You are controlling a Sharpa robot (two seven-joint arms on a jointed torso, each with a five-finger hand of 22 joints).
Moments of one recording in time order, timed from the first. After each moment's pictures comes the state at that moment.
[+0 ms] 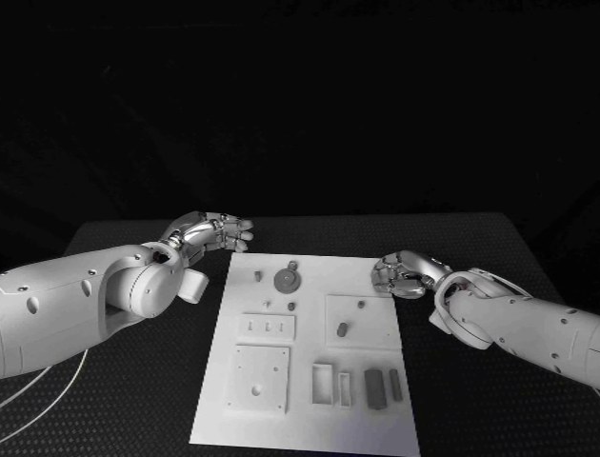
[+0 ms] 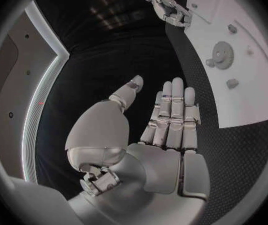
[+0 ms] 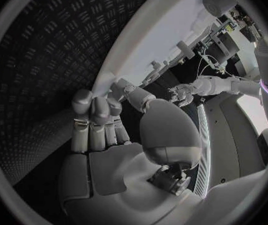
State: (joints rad) left arm 1.35 -0.76 -0.21 1.30 -0.05 -0.21 0.27; left_hand 1.05 -0.10 0.46 -0.24 0.08 0.77 0.19 0.43 0.40 1.17 0.11 0.17 0.13 1.01 0.06 0.55 0.59 0.03 0.70 -0.03 0.60 1.22; right arm 1.09 -0.73 -0.09 1.08 -1.13 -0.39 0.20; right_hand 1.07 -0.07 0.65 -0.27 0.05 0.83 0.11 0.41 0.55 1.03 0.01 1.19 1.16 1.26 -0.12 1.21 1.11 0.22 1.17 -0.04 1.04 1.31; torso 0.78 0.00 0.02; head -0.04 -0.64
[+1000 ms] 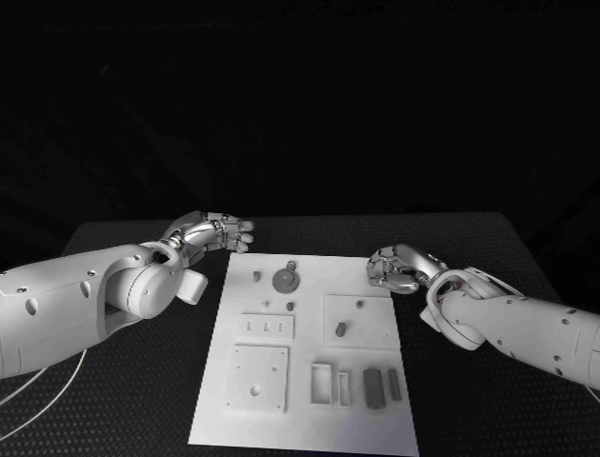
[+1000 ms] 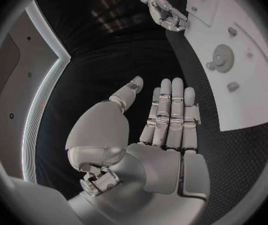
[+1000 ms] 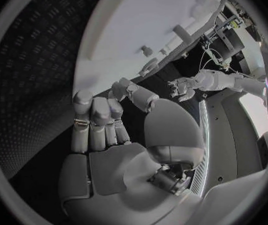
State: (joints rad) left arm 1.35 -0.76 -0.21 1.30 -0.08 -0.19 0.27; left_hand 1.02 -0.07 0.47 -0.23 0.08 0.87 0.14 0.45 0.41 1.23 0.08 0.20 0.15 1.01 0.06 0.55 0.61 0.03 0.70 -0.03 0.61 1.21; right arm 1.11 -0.75 -0.09 1.20 -1.13 -0.50 0.10; right_hand 1.02 -0.08 0.79 -0.28 0.05 0.84 0.10 0.46 0.68 1.05 -0.01 1.25 1.20 1.27 -0.13 1.20 1.12 0.22 1.18 -0.05 1.04 1.31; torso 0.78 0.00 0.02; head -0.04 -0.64
